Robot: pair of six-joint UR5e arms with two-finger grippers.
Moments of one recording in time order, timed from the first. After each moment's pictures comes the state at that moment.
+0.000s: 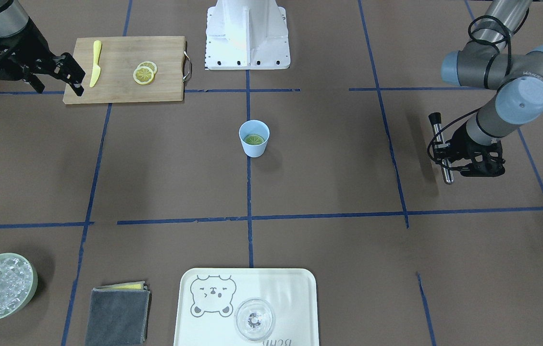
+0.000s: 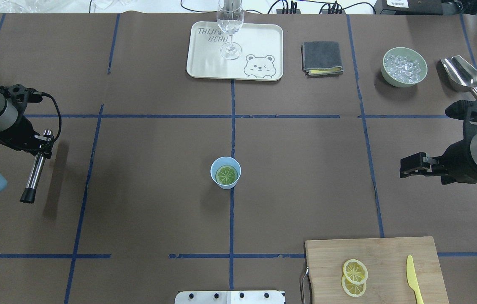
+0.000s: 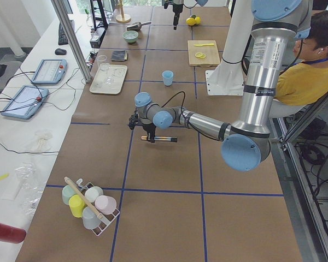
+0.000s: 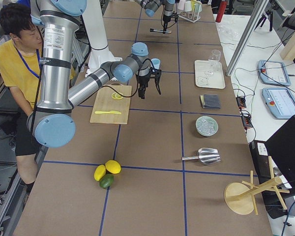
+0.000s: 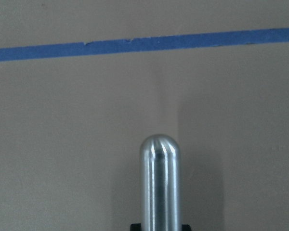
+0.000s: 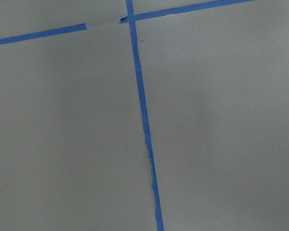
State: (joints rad) left arm -0.91 -1.72 -1.63 -1.81 -2.20 -0.72; right arm 0.77 -1.69 2.29 -1.47 2.04 1.17
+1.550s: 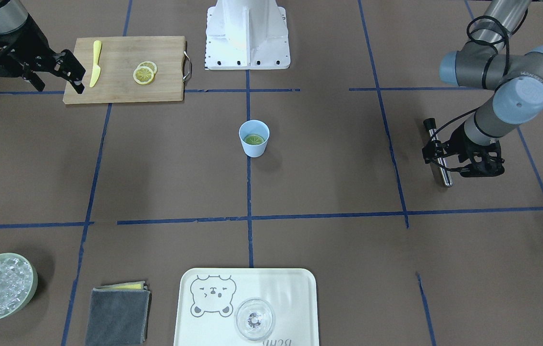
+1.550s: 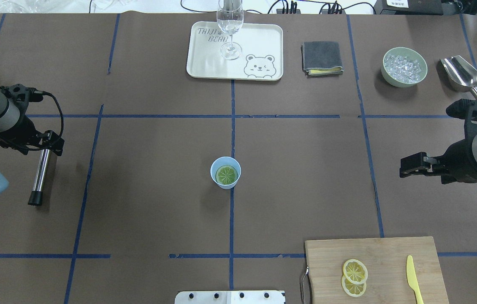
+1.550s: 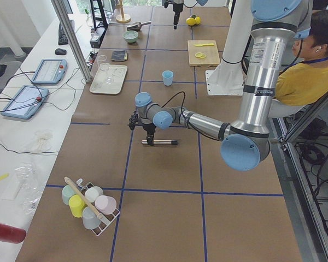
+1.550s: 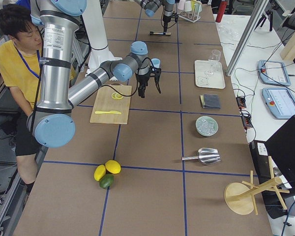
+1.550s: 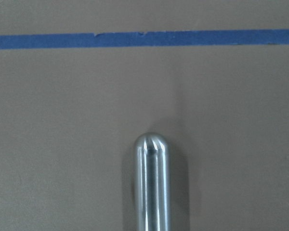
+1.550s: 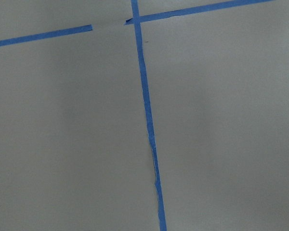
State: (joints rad) left arm -0.91 -1.72 -1.66 -1.82 -2.19 -0.75; right arm 0.77 -1.69 2.29 -1.47 2.04 1.15
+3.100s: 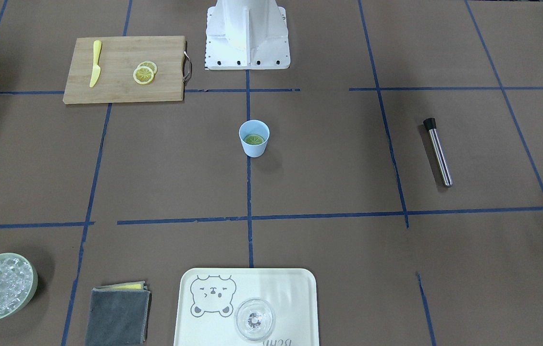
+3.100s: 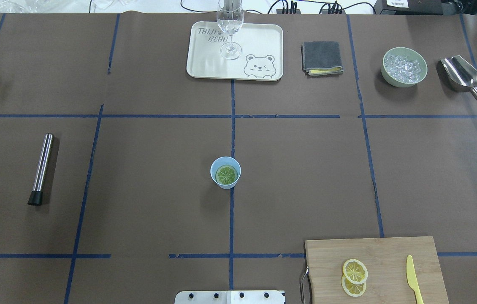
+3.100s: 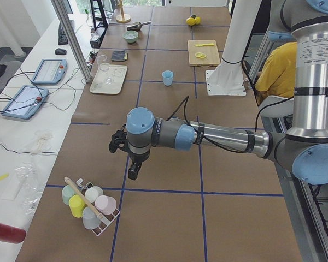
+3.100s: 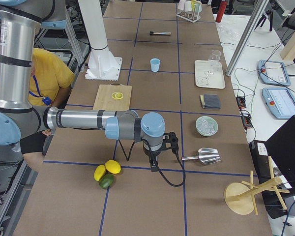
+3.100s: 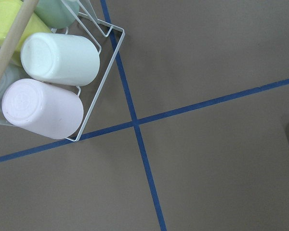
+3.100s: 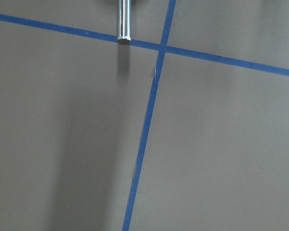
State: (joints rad) left arm -1.57 -1.51 -1.78 -1.62 -2.34 0.12; right arm 1.60 -1.76 1.77 -1.60 2.35 -0.21
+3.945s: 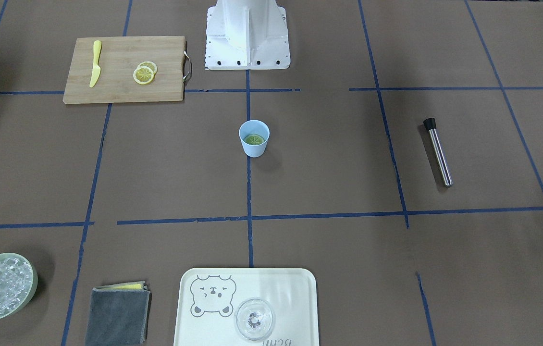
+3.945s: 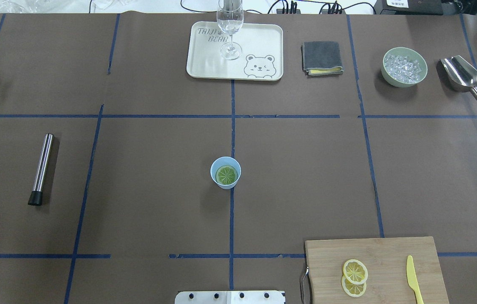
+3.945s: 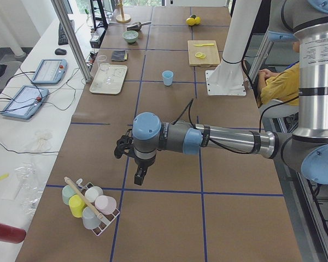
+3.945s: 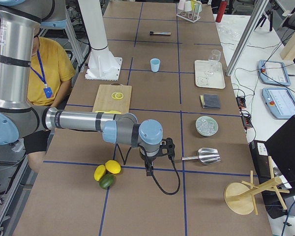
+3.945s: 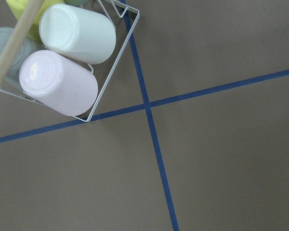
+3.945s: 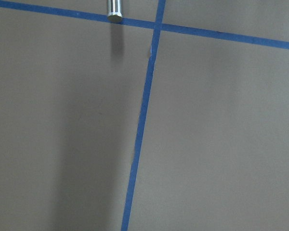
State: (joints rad) left arm -1.59 -1.45 -1.79 -1.62 -2.34 0.13; right arm 1.60 -1.77 1.75 -1.62 2.37 -0.22
